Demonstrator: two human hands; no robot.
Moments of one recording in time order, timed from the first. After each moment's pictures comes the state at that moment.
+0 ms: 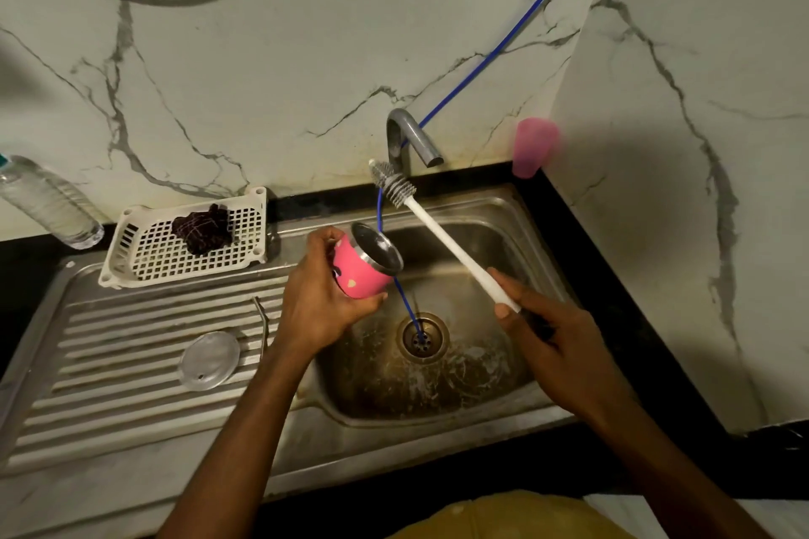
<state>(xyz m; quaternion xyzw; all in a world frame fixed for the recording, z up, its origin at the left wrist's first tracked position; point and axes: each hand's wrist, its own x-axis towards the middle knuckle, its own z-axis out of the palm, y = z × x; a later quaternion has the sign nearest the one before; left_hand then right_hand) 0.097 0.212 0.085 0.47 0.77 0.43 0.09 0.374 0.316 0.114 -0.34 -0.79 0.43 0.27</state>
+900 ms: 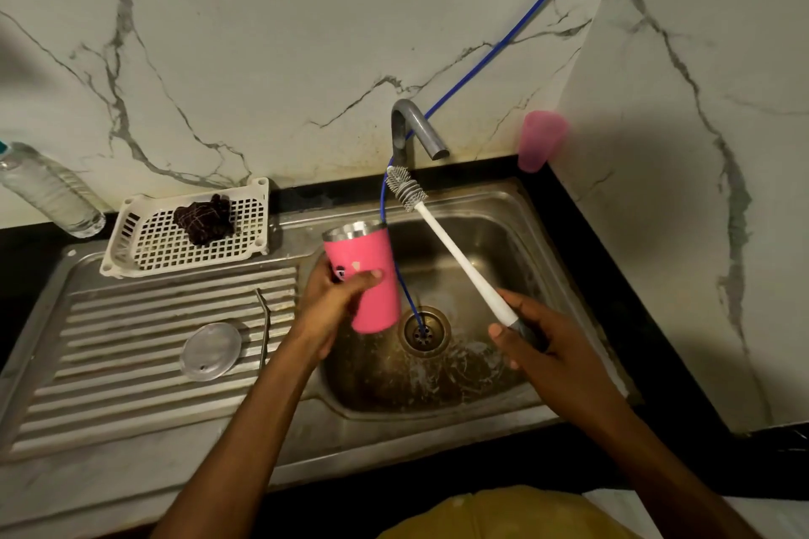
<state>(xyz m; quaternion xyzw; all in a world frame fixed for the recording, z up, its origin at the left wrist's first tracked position) 0.104 0.221 0.059 0.17 0.63 0.65 0.39 0.370 0.303 0.111 -0.36 -0.73 0.53 0.23</state>
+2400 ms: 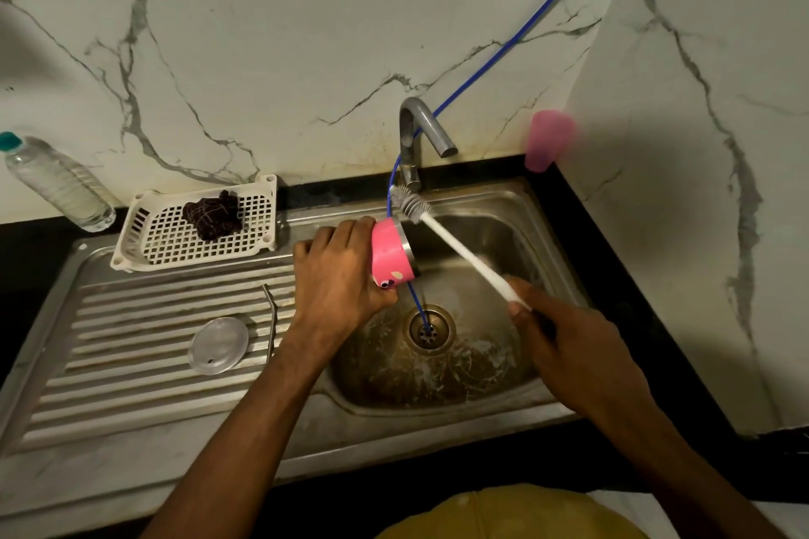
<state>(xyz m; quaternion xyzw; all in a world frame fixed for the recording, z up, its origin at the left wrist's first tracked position) 0.109 0.222 0.099 0.51 0.84 0.16 -0.10 0.374 0.308 0.135 -0.40 -0.87 0.27 0.12</state>
